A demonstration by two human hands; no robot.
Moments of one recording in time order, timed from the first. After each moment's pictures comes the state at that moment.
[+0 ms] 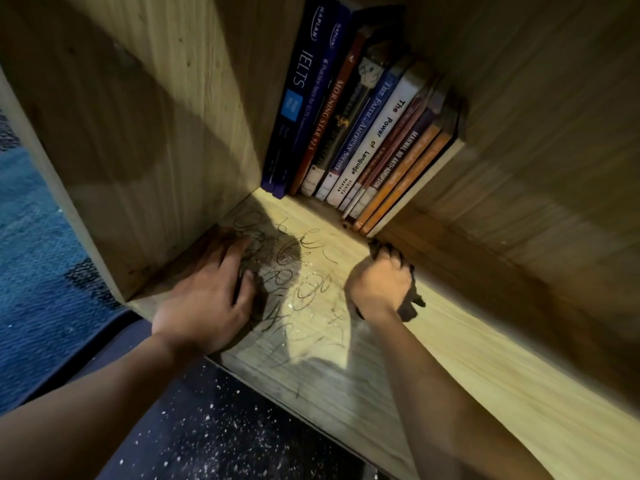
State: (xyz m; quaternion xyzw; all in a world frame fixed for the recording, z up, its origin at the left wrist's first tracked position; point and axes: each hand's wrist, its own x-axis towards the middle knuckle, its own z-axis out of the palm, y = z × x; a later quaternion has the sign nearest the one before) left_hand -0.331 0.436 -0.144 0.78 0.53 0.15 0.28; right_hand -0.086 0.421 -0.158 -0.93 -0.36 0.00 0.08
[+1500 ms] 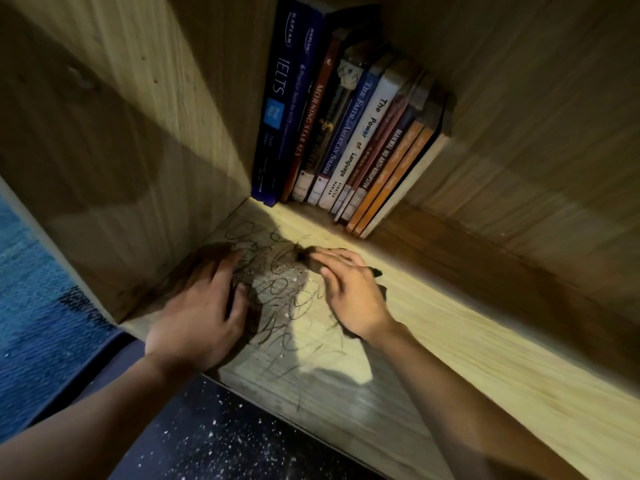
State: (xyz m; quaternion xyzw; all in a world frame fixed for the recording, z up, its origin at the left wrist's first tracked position) left_hand -0.331 0.437 -0.143 0.78 0.53 0.15 0.28; right_hand -0.103 0.406 -0.154 -0.72 -0.65 0.07 0.22
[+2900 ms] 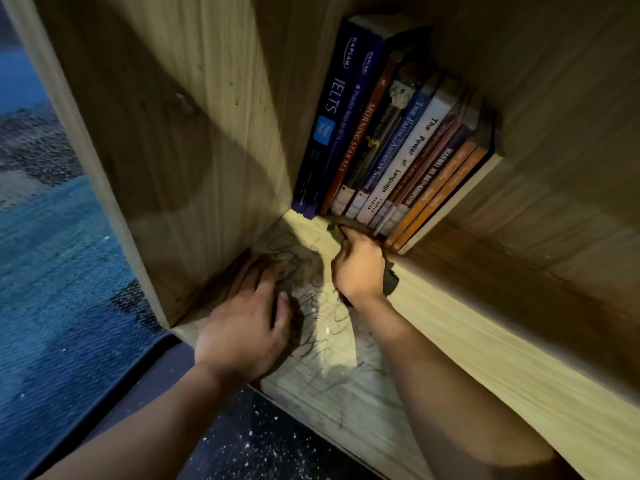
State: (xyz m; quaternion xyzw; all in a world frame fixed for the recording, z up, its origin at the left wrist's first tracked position) left_hand -0.330 0.440 -0.150 0.79 0.53 0.16 0.25; right_hand -0.125 0.486 -0.163 -0.82 -0.51 0.01 0.25
